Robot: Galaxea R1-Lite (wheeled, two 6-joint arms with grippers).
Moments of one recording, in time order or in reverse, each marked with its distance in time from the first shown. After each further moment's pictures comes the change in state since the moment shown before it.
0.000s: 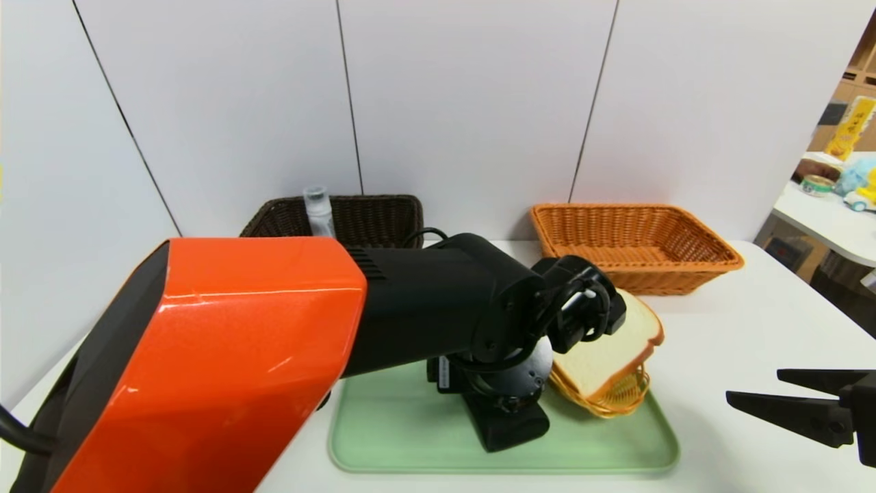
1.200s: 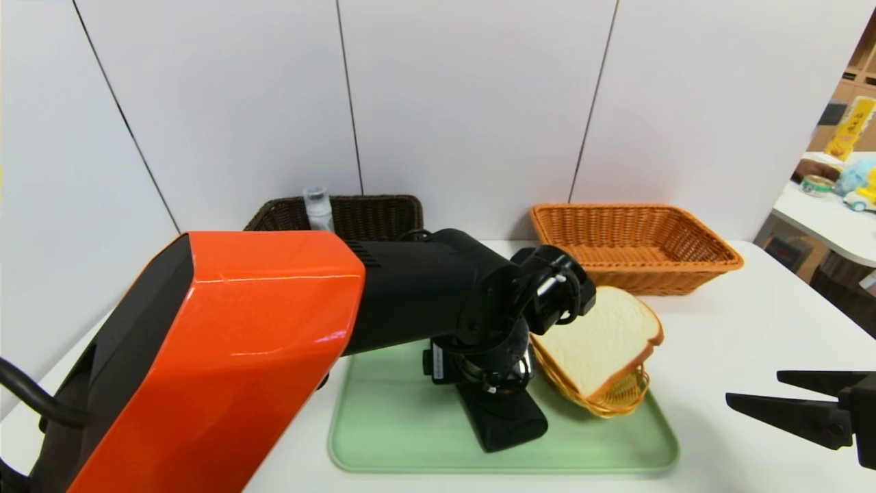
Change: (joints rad) left arm 0.059 0.024 0.001 -0.037 -0.093 0.011; right arm 0.000 0.000 0.006 -0.003 -0.001 -0.004
